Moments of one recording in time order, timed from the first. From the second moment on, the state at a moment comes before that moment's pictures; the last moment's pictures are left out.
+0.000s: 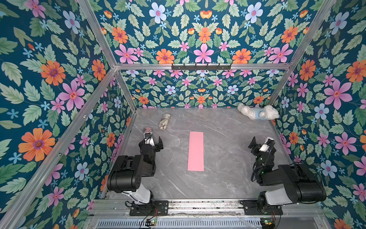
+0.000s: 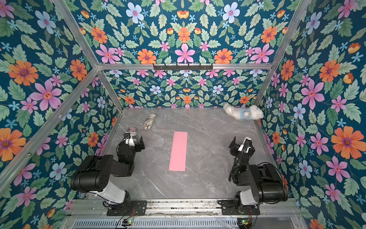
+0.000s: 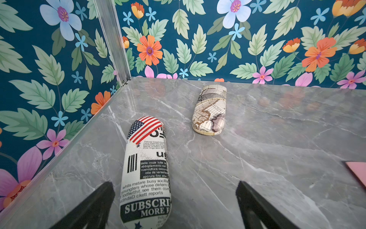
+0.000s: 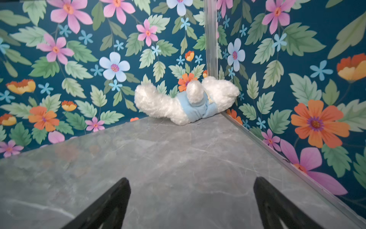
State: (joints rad) left arm -0.02 1.60 0.29 1.12 -0.15 -0.02; right arm 0.05 1.45 0.11 1.34 0.36 0.15
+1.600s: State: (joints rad) left arm -0.02 1.60 0.29 1.11 -0.15 -0.01; right arm 0.03 1.45 0.11 1.27 0.18 0.15
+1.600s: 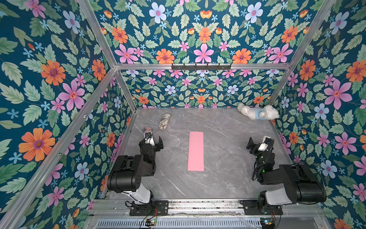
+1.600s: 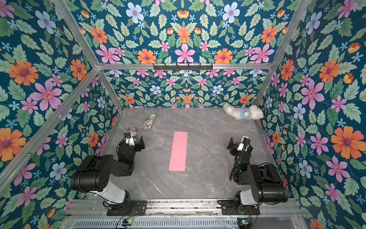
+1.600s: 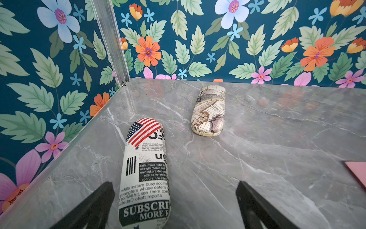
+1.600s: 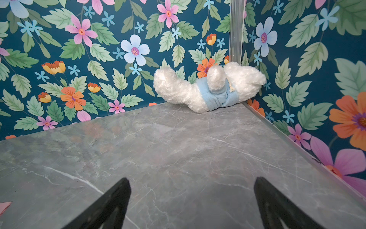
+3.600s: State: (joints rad) left arm -0.02 1.60 0.29 1.10 -0.14 -0.01; right arm -0.04 1.43 0.05 1.28 0.11 0.21
